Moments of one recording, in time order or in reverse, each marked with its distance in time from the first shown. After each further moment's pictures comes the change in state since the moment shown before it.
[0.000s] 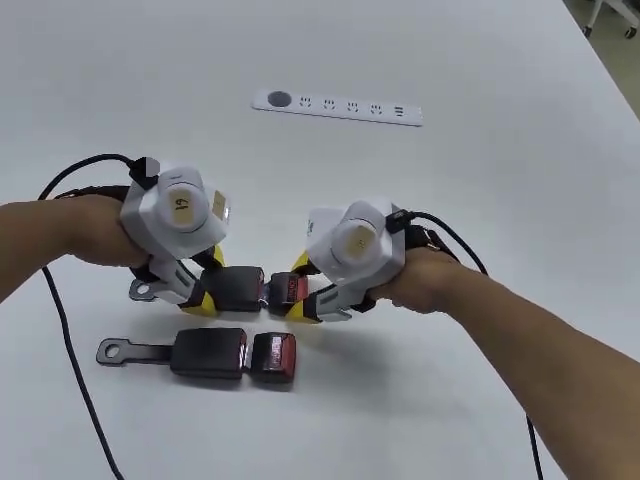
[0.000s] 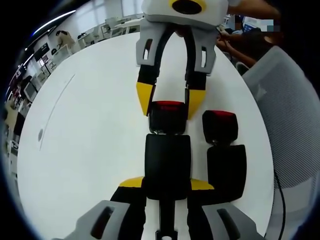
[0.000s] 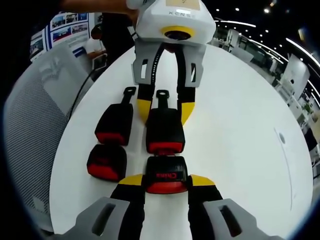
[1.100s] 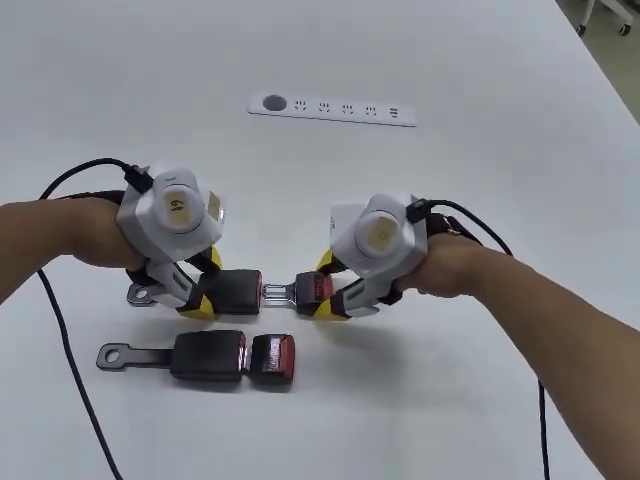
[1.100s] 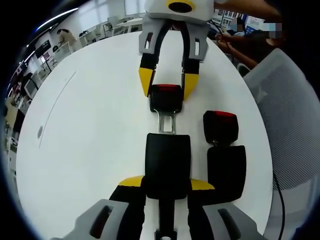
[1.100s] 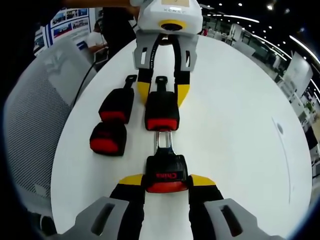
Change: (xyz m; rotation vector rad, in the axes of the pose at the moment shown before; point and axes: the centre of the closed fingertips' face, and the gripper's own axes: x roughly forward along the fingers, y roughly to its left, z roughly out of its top) left arm 0.000 0.000 -0.001 -0.018 0.007 -0.006; right arm -0.019 -0.007 -0.028 -0.005 0.071 0.017
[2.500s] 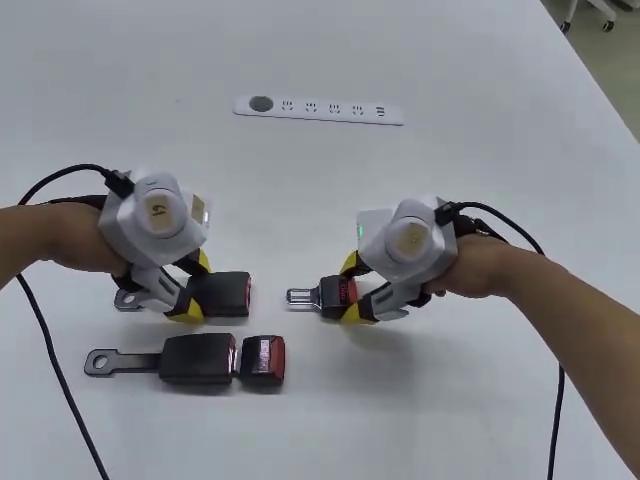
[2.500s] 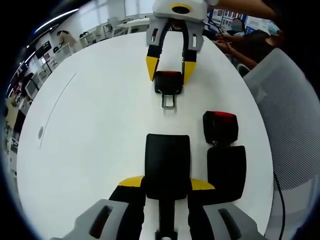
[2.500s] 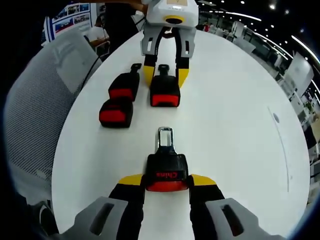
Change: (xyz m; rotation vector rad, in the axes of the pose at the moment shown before) left arm -0.002 0.000 0.000 0.007 -0.006 0.010; right arm -0.022 0.002 -0.036 -0.016 0.046 -0.003
